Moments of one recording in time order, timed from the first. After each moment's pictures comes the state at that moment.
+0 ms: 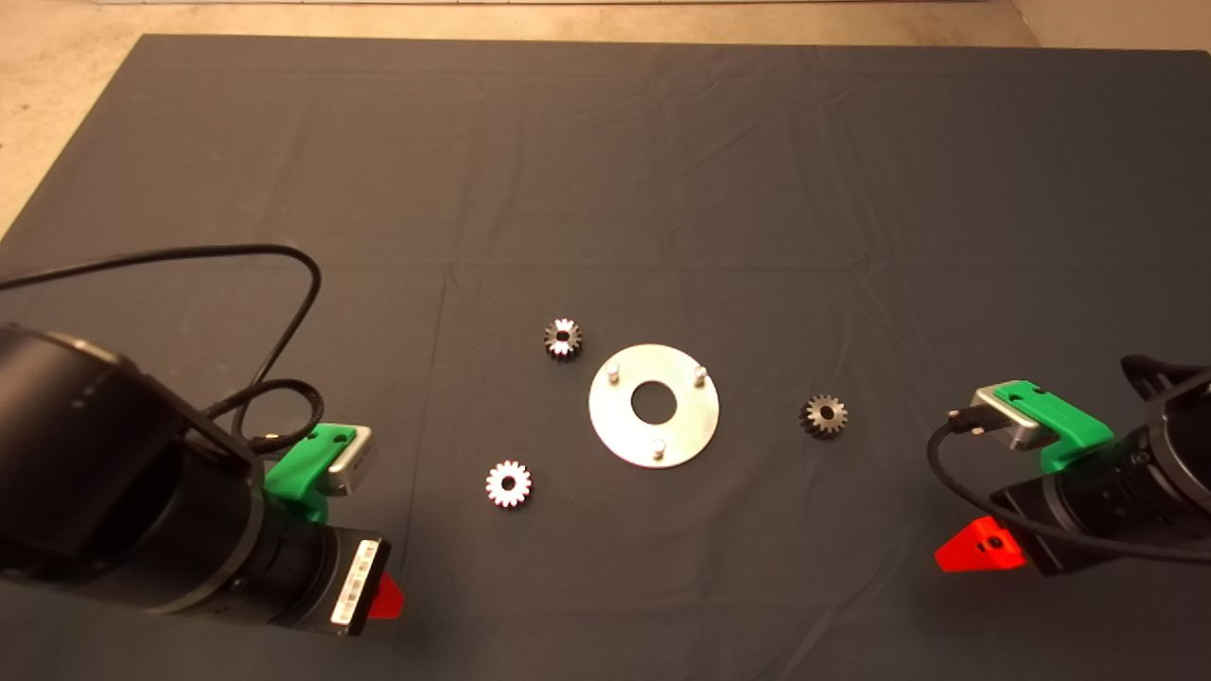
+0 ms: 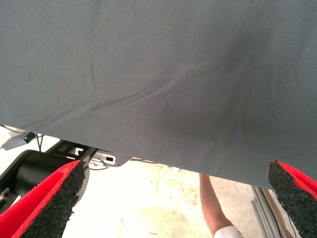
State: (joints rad) left arm -0.41 2.19 -0.37 0.18 1.53 -1.71; right arm 0.40 2.07 -0.42 -0.14 -1.53 1.46
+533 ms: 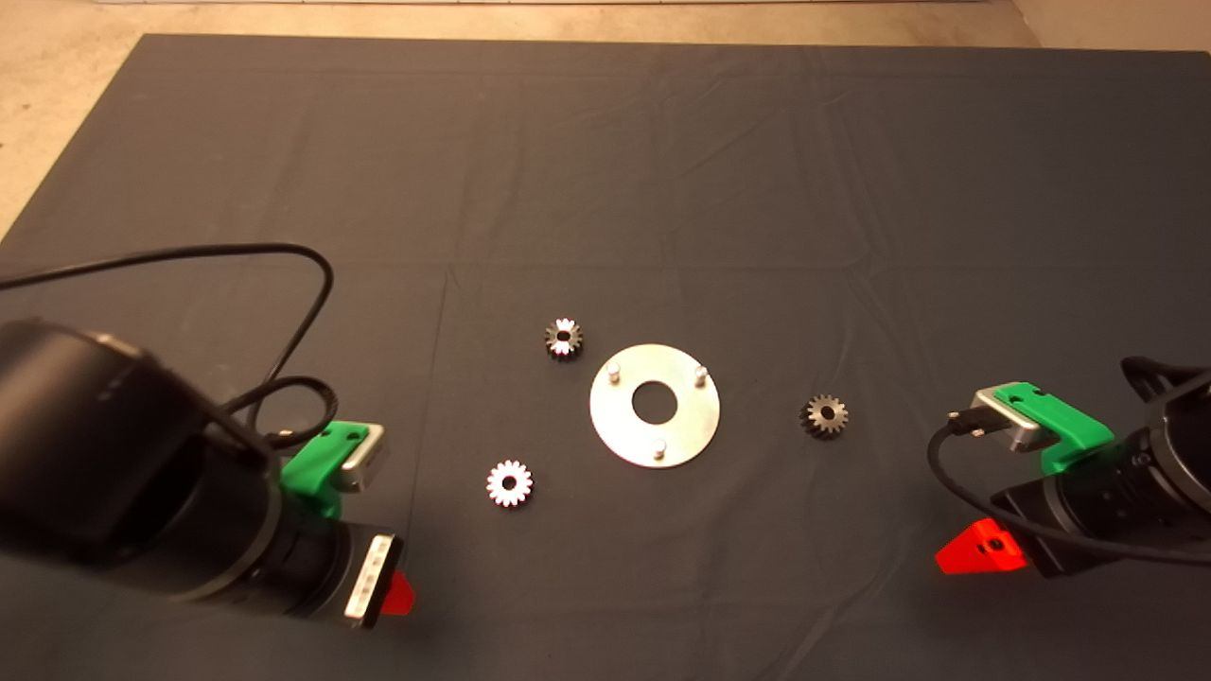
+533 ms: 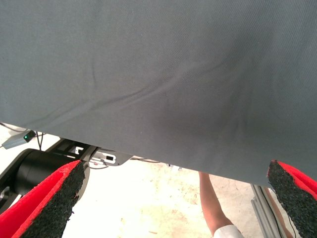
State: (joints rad) left arm -0.41 2.24 -0.46 0.17 1.53 -1.66; right arm 0.40 2.07 -0.42 -0.13 -1.53 1.46
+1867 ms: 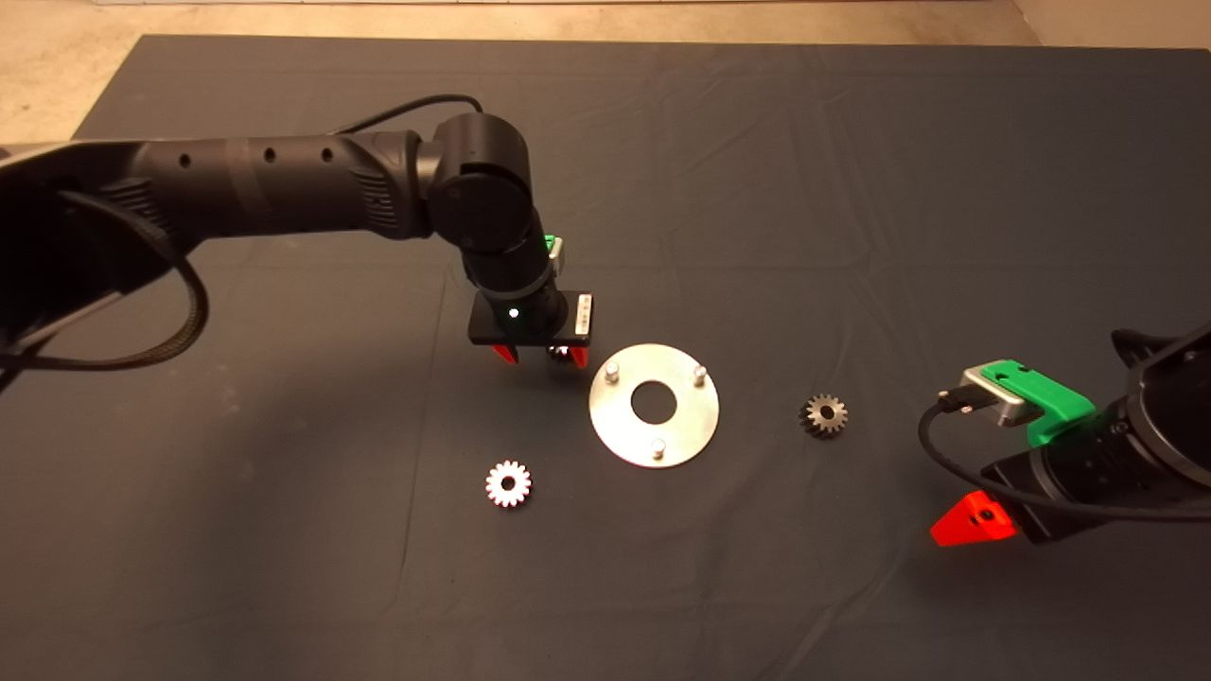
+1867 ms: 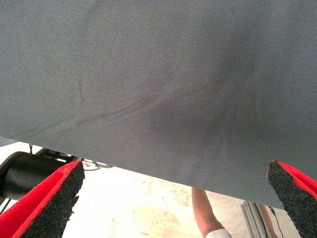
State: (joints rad) left arm -0.39 2.73 -1.29 0.29 1.40 -1.40; right arm 0.40 2.07 -0.49 -0.13 -1.53 1.35
